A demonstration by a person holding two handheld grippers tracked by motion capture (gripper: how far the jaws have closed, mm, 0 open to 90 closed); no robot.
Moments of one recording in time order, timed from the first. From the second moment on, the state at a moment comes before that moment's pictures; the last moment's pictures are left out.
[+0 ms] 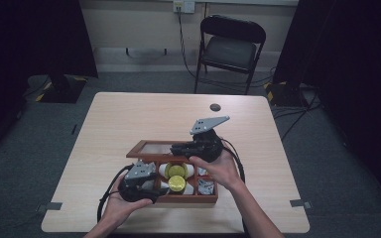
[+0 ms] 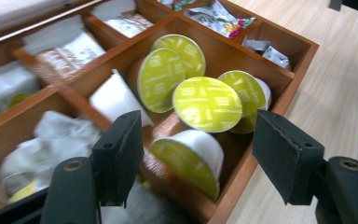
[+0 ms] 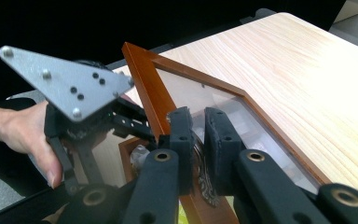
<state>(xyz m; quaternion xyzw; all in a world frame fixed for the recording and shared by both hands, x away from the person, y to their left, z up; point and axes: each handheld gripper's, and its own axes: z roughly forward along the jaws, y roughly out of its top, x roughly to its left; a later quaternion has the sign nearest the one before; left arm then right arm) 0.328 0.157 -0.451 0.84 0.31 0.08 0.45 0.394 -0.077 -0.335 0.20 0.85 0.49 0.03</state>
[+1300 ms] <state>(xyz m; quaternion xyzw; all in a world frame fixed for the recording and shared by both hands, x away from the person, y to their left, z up) 0.351 0.106 -0.464 0.87 0.30 0.06 0.39 0.406 -0.077 -0.325 0.20 0.85 0.49 0.02</state>
